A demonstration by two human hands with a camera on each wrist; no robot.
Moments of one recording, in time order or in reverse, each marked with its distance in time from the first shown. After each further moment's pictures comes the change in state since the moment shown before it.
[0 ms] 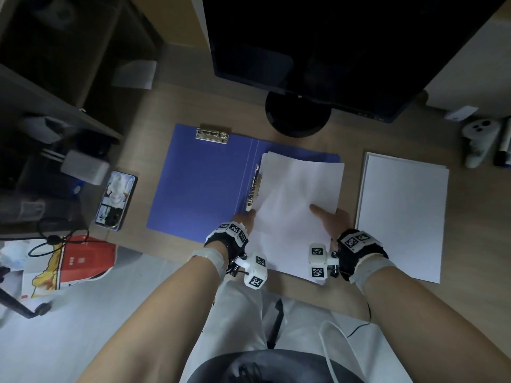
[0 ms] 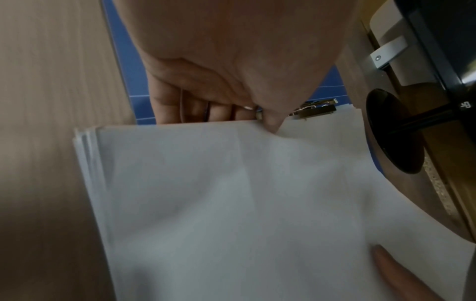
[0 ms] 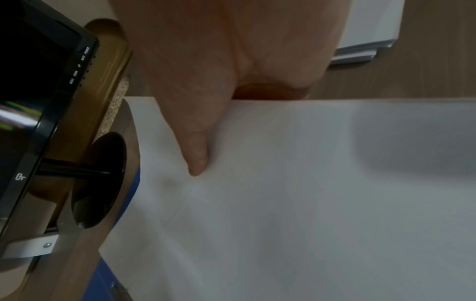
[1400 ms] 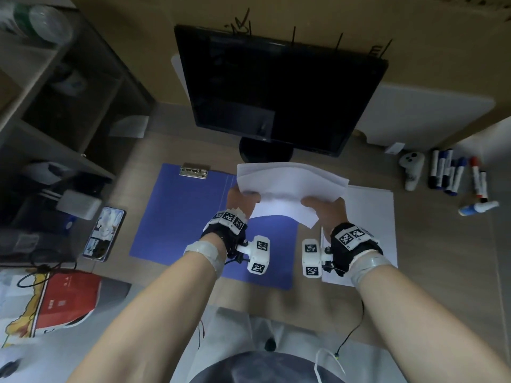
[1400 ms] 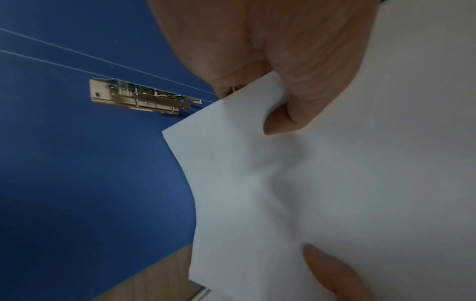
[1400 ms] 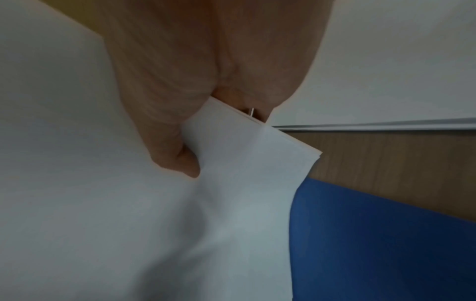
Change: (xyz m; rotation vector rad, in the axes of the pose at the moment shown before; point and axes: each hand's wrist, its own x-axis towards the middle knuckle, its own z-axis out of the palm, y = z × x) left_hand -0.081 0.110 -0.015 -0.502 0.192 0.577; right_hand -0.044 -0.081 -0.068 0.268 0.032 -0.318
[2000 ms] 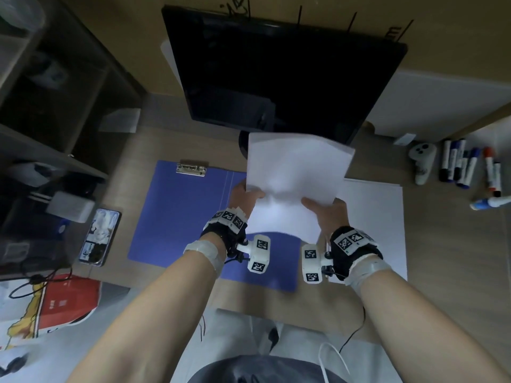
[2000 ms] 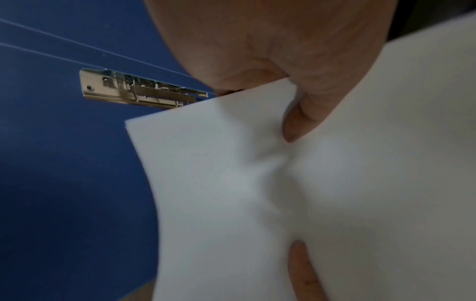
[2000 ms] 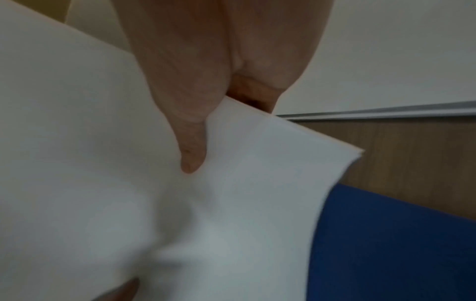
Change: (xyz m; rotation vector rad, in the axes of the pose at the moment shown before) left_hand 0.038 -0.020 0.004 -0.069 -0.093 -0.042; right_hand 0.023 0.025 0.012 -0.056 0.041 0.034
